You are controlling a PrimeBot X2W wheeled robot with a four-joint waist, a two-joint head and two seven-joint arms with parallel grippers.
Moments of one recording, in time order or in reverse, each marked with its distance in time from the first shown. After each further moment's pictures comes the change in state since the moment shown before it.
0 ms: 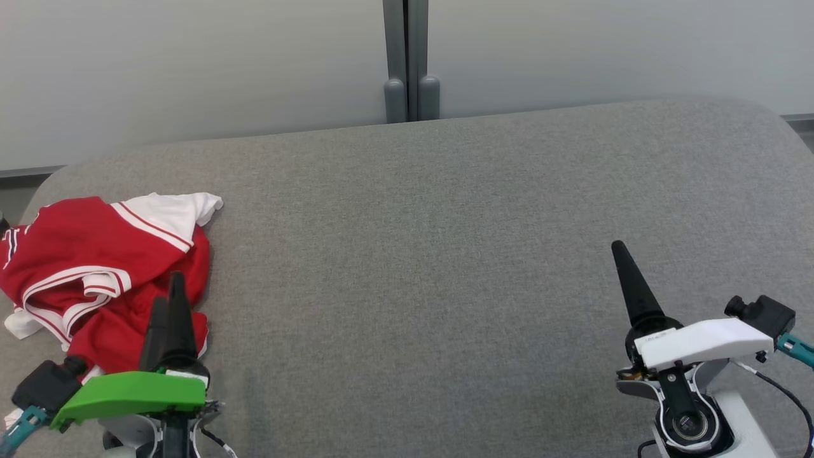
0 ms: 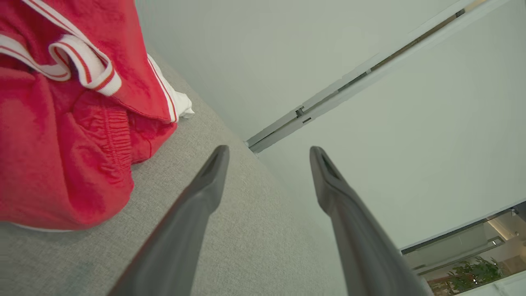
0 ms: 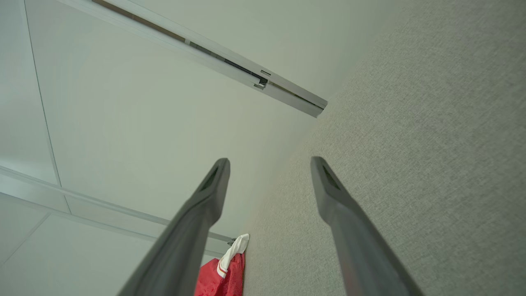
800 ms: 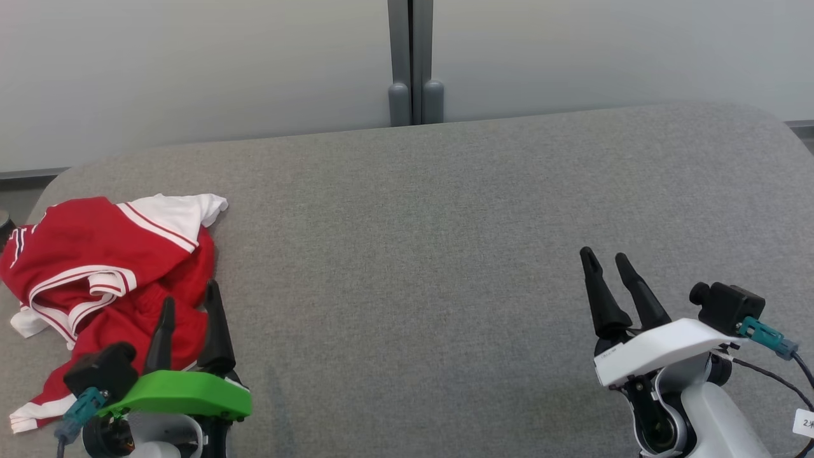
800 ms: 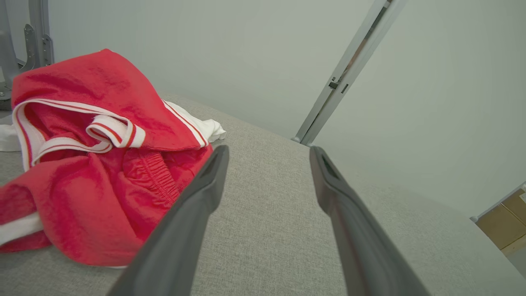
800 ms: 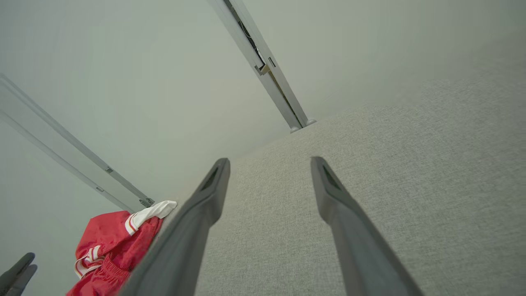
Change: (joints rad) left arm 0.006 0.016 -0.093 0.014 0.489 0.109 -0.072; right arm -0.027 -0.011 0.059 0.047 -0.537 0.000 -0.071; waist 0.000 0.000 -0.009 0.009
